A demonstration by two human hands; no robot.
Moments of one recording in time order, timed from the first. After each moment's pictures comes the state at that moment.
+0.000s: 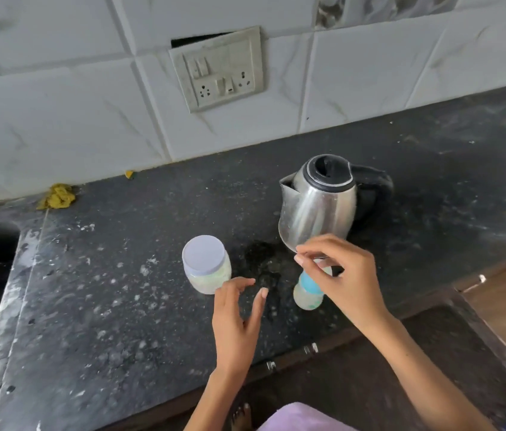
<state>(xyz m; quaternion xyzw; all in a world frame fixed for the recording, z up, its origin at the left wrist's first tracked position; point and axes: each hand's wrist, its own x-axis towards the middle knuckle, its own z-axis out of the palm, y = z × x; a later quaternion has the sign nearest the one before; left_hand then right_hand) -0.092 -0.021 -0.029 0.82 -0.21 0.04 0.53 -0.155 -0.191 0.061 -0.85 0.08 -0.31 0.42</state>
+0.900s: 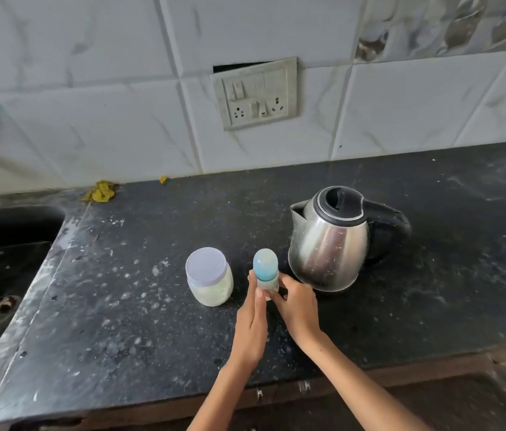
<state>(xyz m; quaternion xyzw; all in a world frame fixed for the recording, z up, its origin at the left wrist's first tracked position) -0.090 -0.081 -0.029 0.74 -0.09 -0.17 0.65 -0.090 -0.195 -0.047 -0.90 0.18 -0.11 0.39</state>
